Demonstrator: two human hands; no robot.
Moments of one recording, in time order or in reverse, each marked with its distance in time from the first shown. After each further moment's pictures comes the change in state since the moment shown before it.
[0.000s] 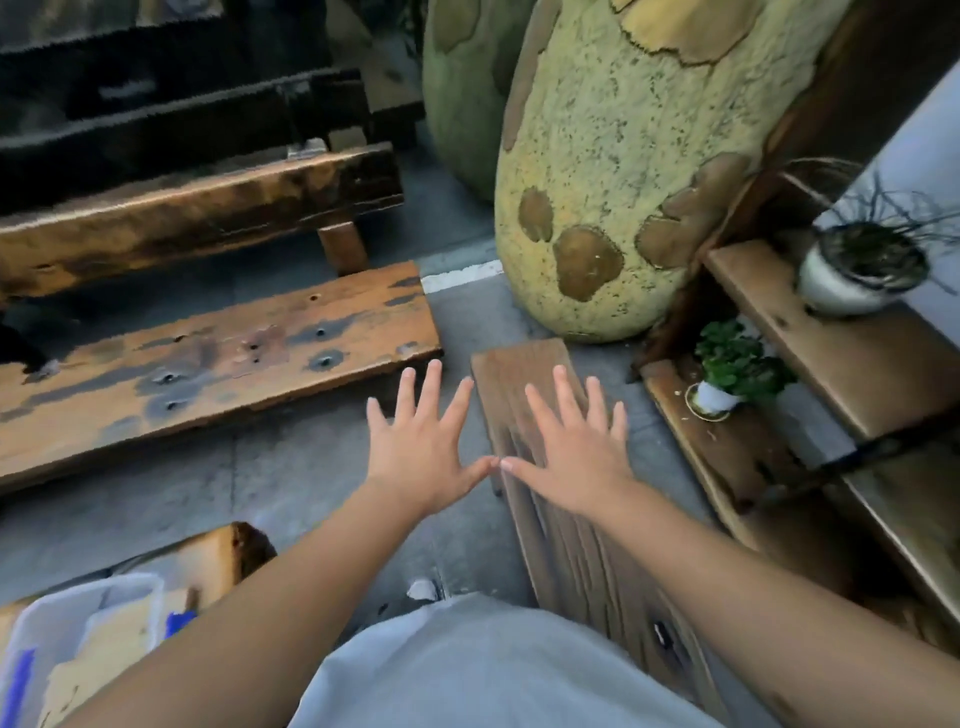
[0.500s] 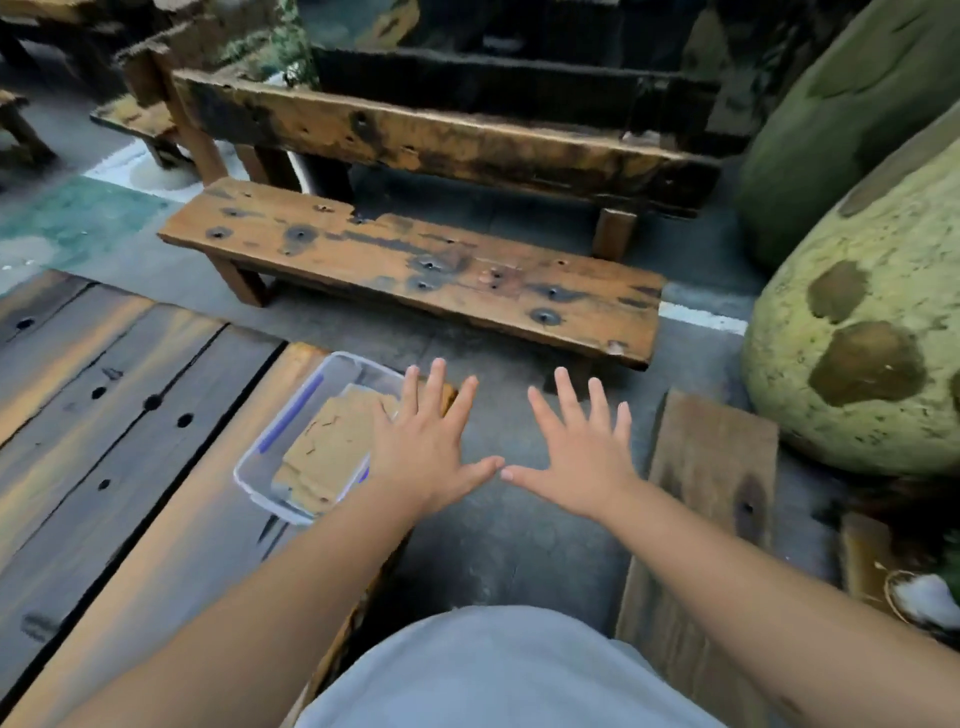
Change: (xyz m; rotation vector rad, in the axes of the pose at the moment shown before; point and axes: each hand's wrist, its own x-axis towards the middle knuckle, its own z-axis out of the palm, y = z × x) left_hand -0.230 -0.133 0.004 -0.108 0.026 -0.652; right_hand -0.046 -0.217 0.035 -0.130 -0.048 -0.655
